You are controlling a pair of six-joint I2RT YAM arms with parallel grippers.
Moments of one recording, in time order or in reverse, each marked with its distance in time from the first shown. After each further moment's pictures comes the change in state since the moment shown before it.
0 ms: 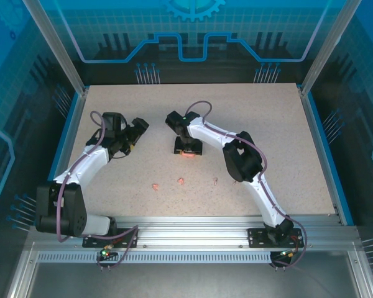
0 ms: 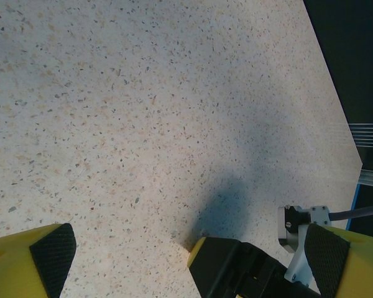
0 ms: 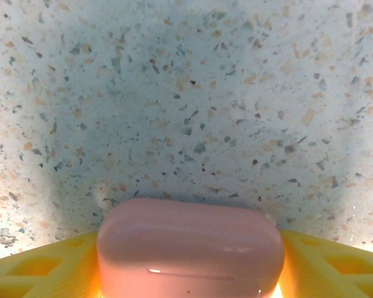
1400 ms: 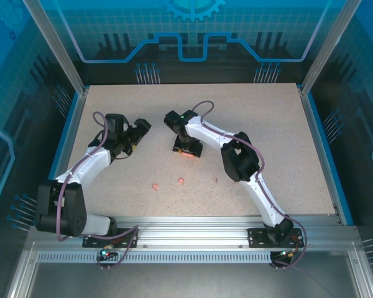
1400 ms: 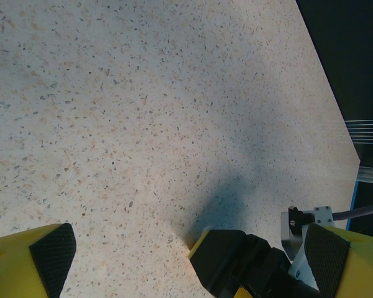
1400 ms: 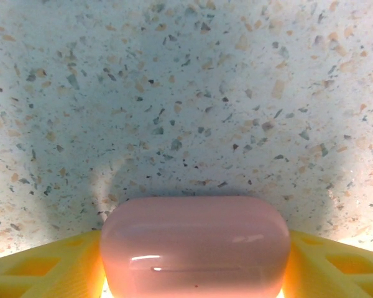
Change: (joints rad) left arm -0.024 0.002 -0.034 0.068 -0.015 0.000; right arm 0.008 0.048 0.090 -0.082 -0.002 0.221
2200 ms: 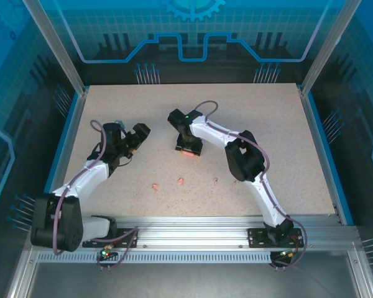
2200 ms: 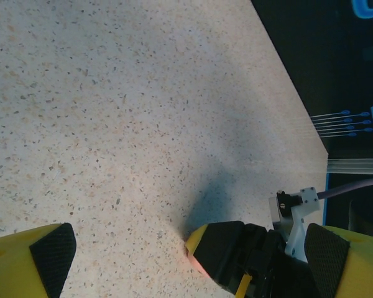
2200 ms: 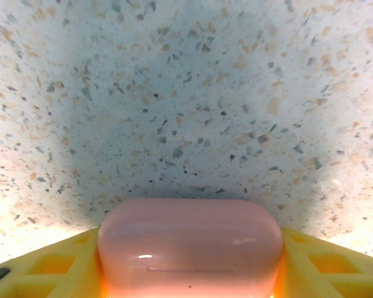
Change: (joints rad) left arm -0.005 -0.138 -0.198 0.223 0.024 0.000; right arm -0.029 -0.089 -0.127 0.119 -0.037 -0.030
